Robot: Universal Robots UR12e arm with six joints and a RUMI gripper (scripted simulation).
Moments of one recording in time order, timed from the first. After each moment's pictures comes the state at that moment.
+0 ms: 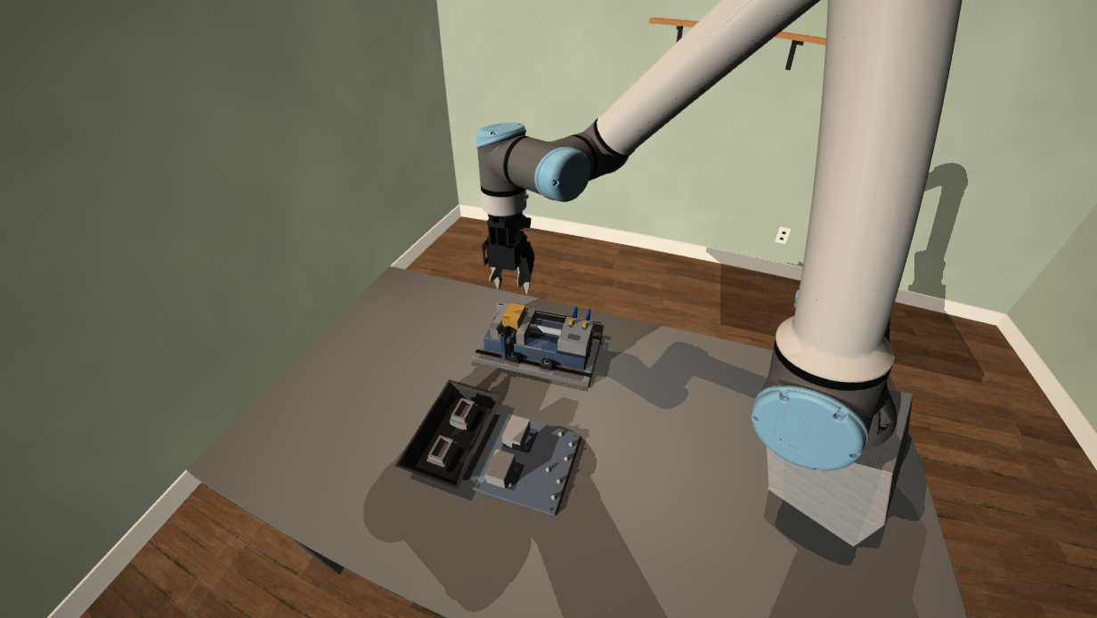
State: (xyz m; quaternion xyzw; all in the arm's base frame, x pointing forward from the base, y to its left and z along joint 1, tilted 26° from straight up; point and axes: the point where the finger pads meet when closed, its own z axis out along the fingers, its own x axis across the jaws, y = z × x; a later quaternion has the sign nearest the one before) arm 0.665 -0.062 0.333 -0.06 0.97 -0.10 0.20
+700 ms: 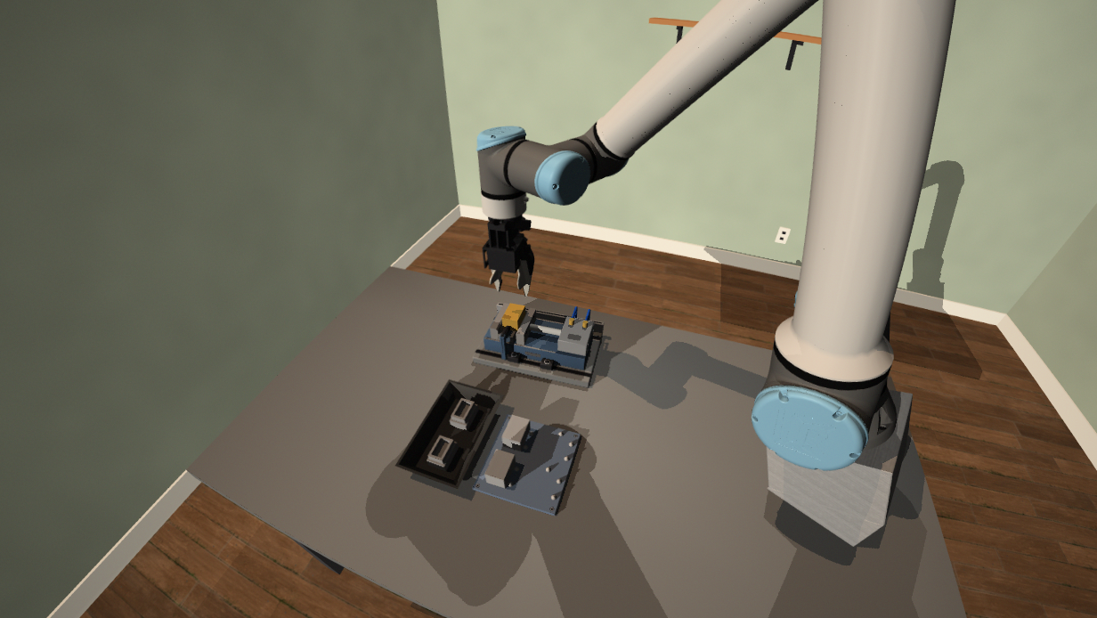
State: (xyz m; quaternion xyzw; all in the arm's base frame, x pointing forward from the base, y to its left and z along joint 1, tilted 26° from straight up) arm 0.667 -0.063 0.327 -0.06 0.97 -0.10 0.20
